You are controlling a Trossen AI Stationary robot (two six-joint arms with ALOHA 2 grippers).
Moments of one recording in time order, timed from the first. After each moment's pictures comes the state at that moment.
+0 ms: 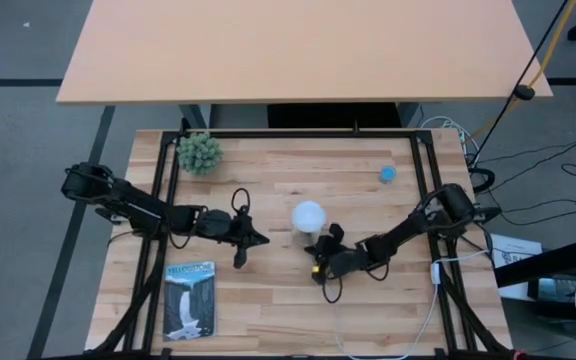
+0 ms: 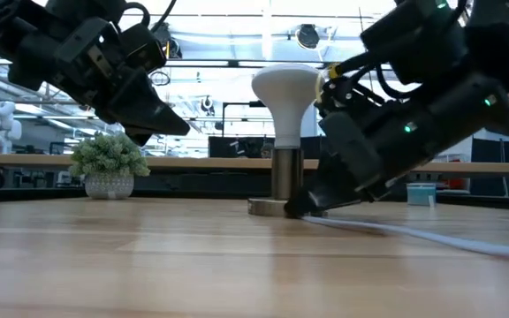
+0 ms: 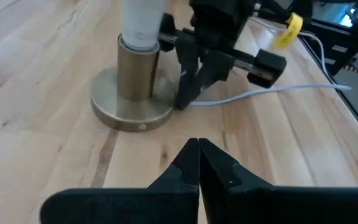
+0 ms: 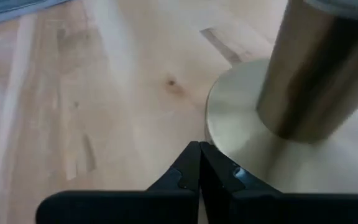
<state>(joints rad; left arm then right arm) -0.17 1.36 0.38 0.55 -0.04 -0.30 0.37 1.96 0.73 0.58 0.58 0.58</state>
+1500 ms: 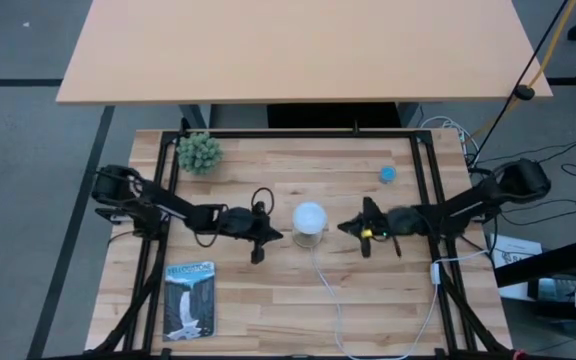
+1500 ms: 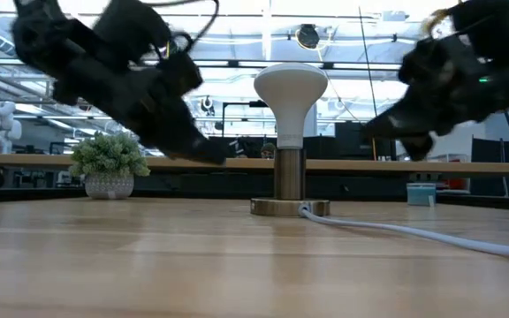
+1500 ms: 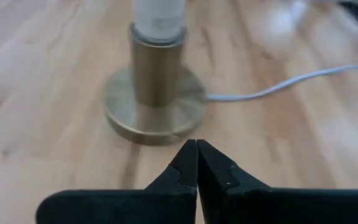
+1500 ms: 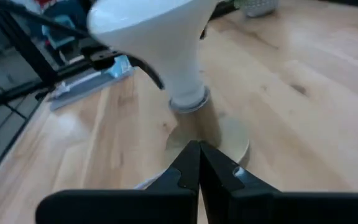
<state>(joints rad) -0.09 1.60 0.52 0.58 -0.02 -0.15 0.20 1.25 0.17 0.81 0.28 0.46</state>
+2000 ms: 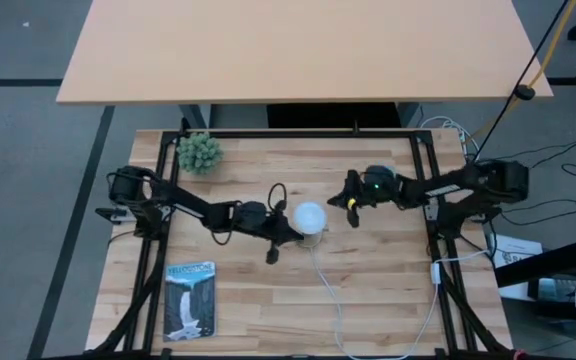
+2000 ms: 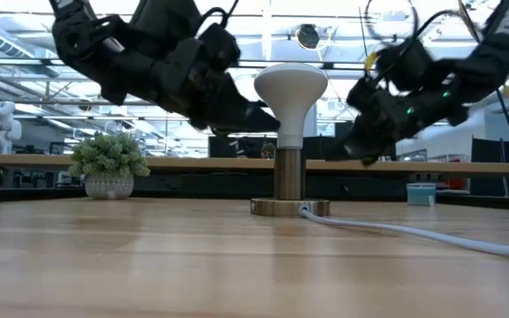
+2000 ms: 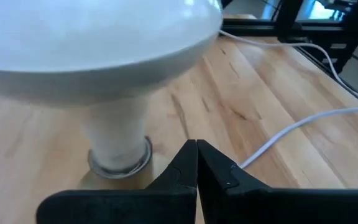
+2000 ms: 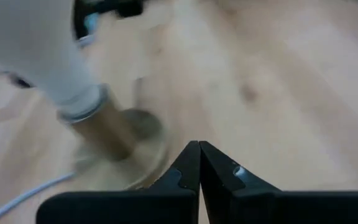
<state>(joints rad) -0.05 1.74 0.69 0.71 0.13 0.00 -0.33 1.43 0.36 0.64 -0.27 0.09</state>
